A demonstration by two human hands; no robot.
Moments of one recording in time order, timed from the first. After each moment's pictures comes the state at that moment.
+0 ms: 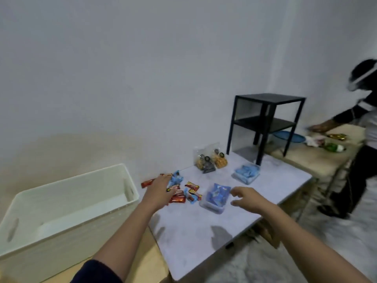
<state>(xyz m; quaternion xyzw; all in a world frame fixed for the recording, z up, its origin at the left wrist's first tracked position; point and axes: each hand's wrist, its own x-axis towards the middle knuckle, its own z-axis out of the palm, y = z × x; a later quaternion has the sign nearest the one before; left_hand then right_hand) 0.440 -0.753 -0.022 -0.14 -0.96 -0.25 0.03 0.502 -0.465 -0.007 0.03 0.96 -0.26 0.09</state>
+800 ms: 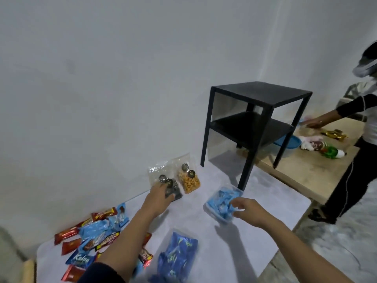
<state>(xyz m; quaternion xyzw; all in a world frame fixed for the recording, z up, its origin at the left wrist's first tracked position) 0.128 -0.536 -0.098 -0.13 -0.95 -0.29 -0.06 0.231 -0.246 -0.067 0.11 0.94 -0.29 0.13</state>
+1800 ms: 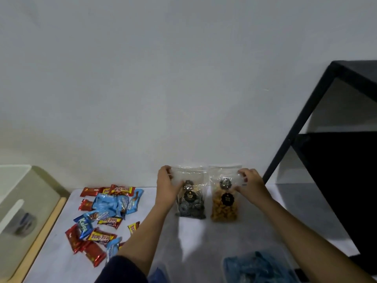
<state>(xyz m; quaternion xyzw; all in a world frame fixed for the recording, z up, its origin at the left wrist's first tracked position) -0.004 -0.490 -0.158 0.29 -0.81 -0.47 0.18 -0.112 -0.256 -0.162 -0.14 0.91 -0.37 0.09</state>
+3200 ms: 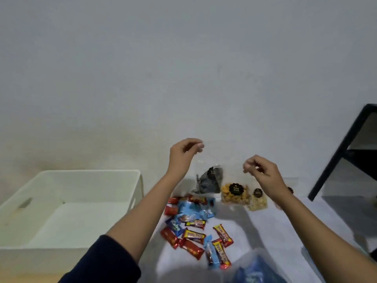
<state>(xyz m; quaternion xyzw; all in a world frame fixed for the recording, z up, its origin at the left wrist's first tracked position) 0.181 -0.713 0.029 0.01 -0.70 -0.65 0.29 0.125 -0.483 0.006 -0.31 0.78 -0.54 -0.06</state>
